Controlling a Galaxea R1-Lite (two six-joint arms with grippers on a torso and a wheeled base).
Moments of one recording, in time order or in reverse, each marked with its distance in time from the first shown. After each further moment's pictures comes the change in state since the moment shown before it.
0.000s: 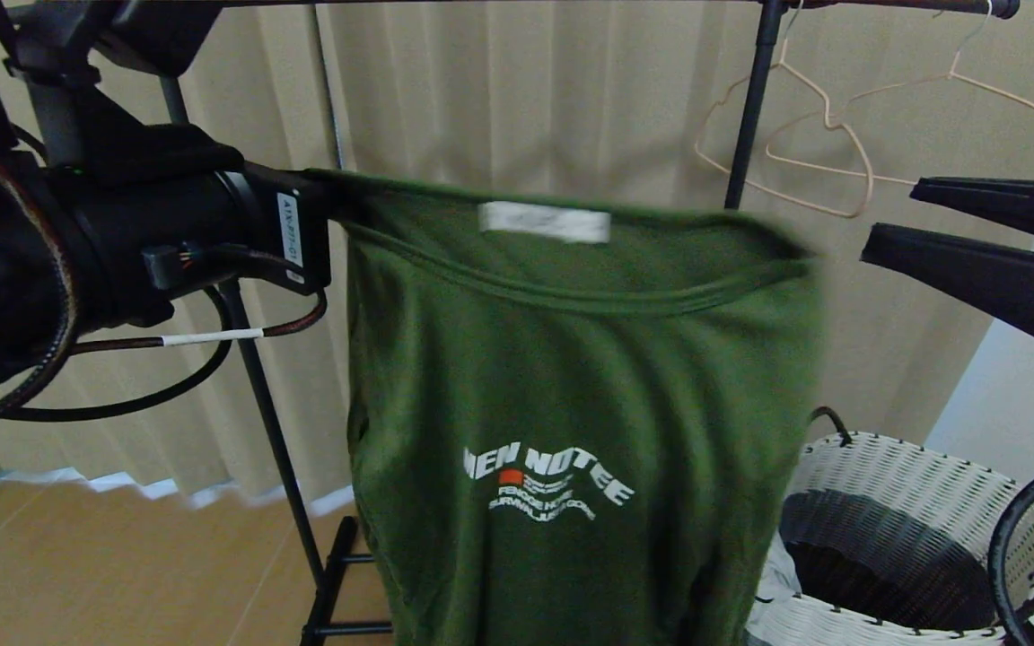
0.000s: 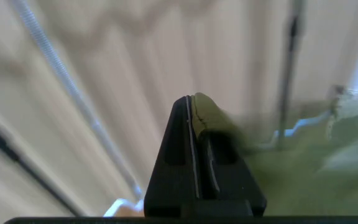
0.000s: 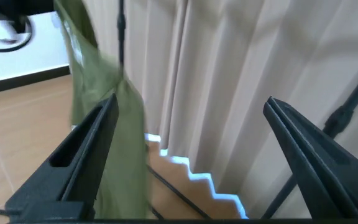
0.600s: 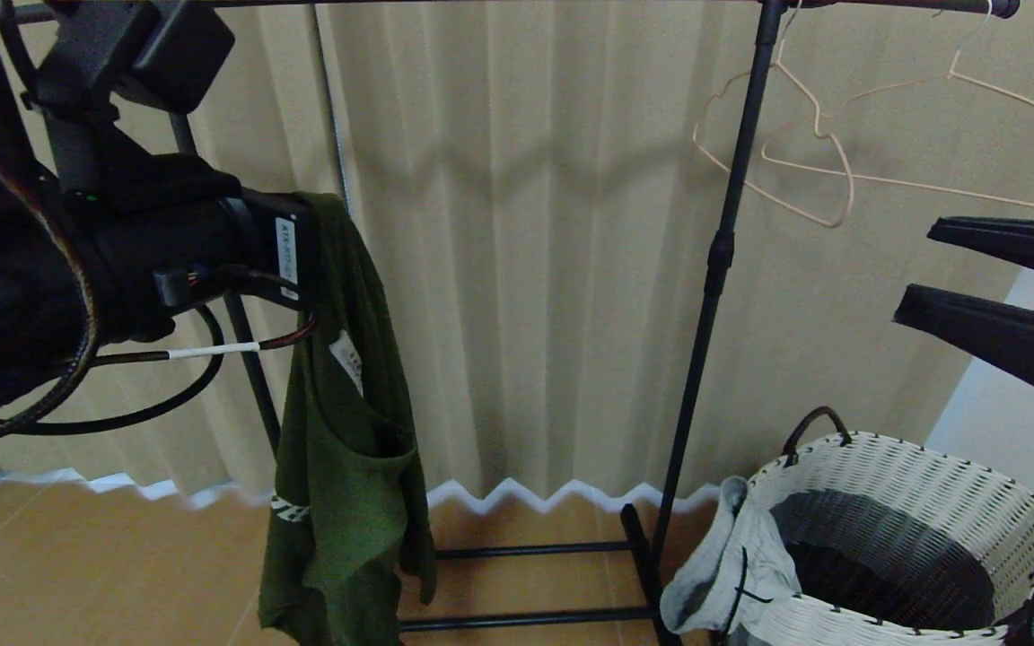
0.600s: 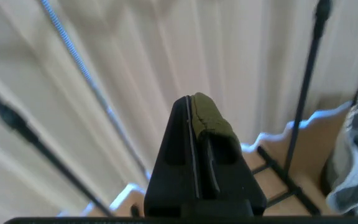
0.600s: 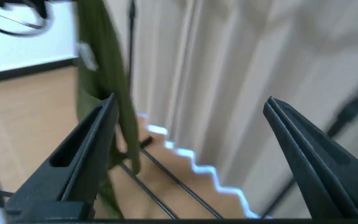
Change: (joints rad) left arm 0.032 -0.004 0.041 0.003 0.031 0.006; right arm -0.013 -0.070 0.087 0.007 0.050 -0.018
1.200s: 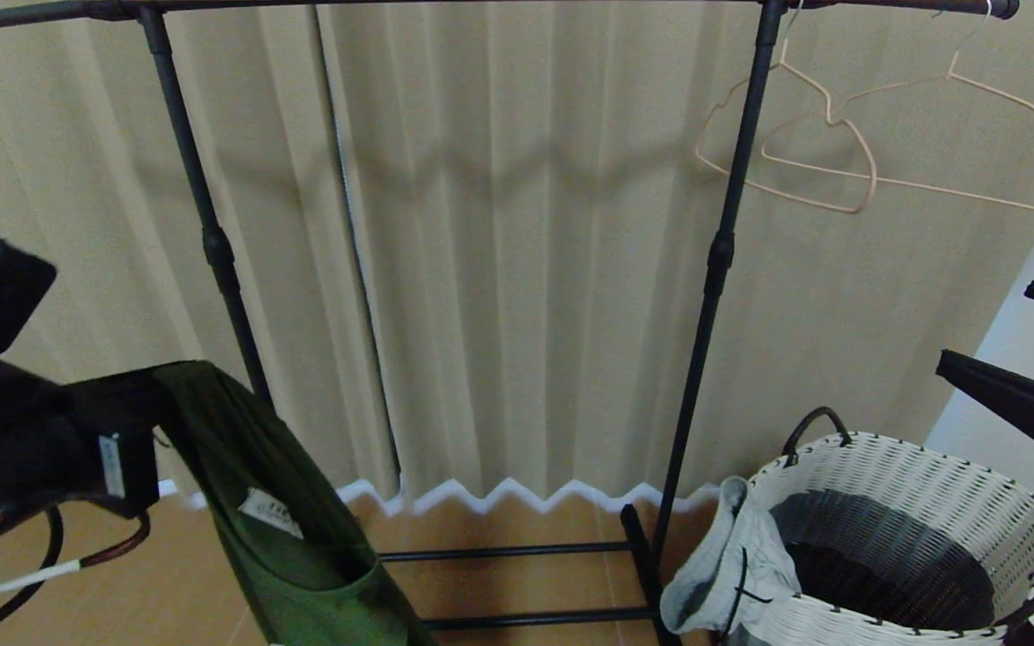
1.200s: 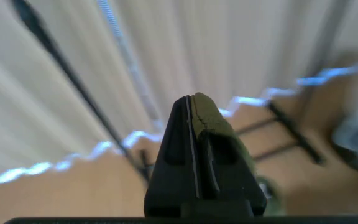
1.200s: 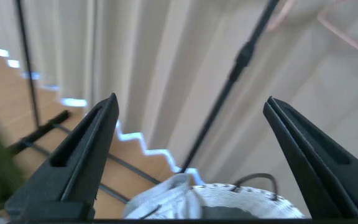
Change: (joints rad) left arm 0.165 -0.316 0.460 -0.005 -0.104 -0.040; right arm -0.238 -0.087 0.171 -0.021 -0.105 -0.186
